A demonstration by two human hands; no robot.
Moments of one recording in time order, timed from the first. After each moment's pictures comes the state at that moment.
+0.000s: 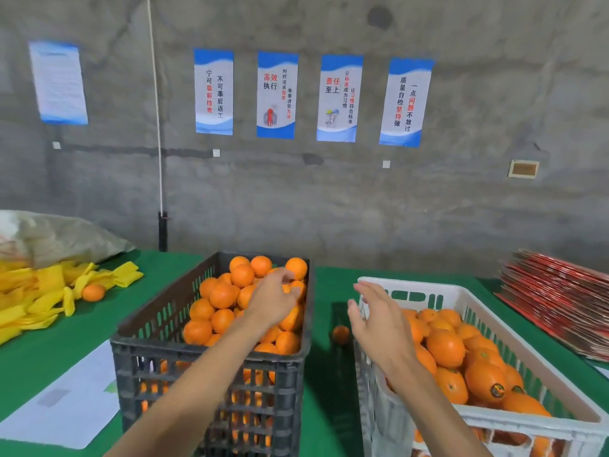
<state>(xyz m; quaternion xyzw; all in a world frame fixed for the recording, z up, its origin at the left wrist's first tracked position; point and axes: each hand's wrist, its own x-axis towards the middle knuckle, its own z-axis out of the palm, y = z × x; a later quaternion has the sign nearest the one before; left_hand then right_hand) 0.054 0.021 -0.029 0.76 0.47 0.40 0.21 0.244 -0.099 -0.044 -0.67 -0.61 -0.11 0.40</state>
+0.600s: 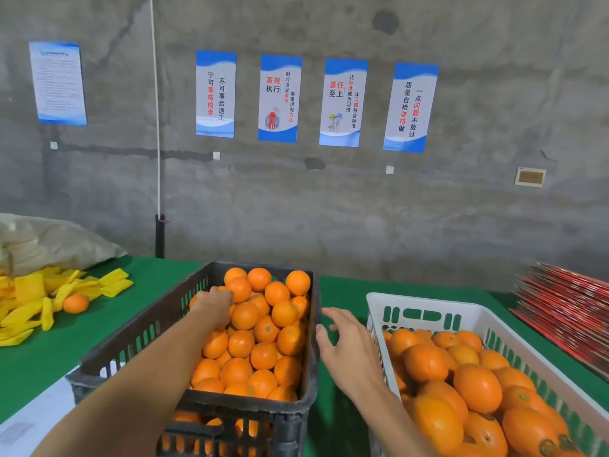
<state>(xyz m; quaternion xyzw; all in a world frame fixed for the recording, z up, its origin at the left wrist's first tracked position) -0.023 0.175 -0.059 0.77 0.64 0.00 -0.04 0.207 -0.026 -0.069 -0.67 -0.63 -0.03 0.40</state>
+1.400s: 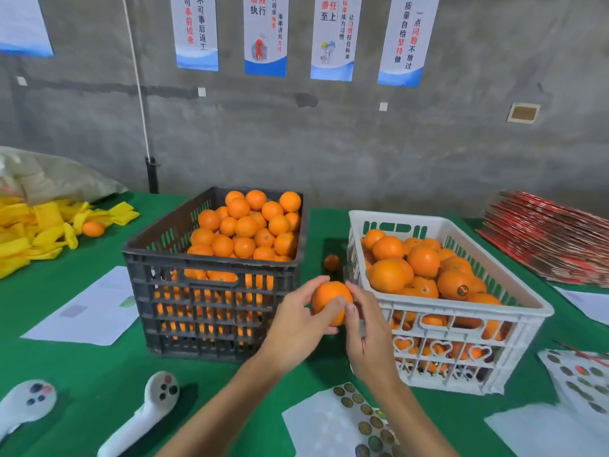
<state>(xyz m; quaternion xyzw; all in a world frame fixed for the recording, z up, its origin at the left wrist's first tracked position) 0.060 -0.162 -0.125 0.63 0.29 0.44 0.58 0.204 -0.208 -0.166 -0.53 -0.62 0.00 0.58</state>
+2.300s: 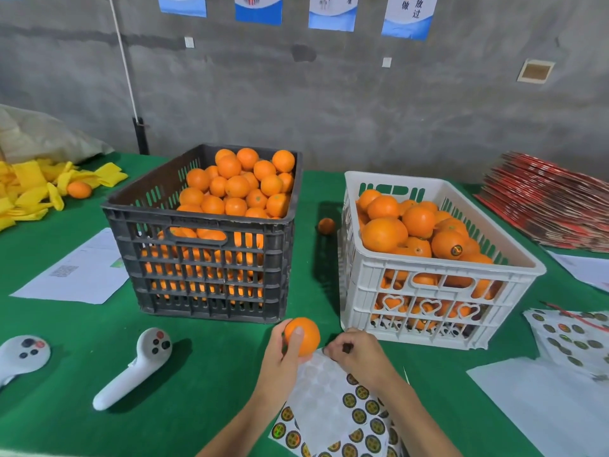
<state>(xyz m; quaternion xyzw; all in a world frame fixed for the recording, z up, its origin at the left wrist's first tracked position) 0.058 -0.195 -0.306 0.52 0.43 0.44 0.59 0.245 -0.228 -0.285 -0.69 -0.59 0.25 0.34</state>
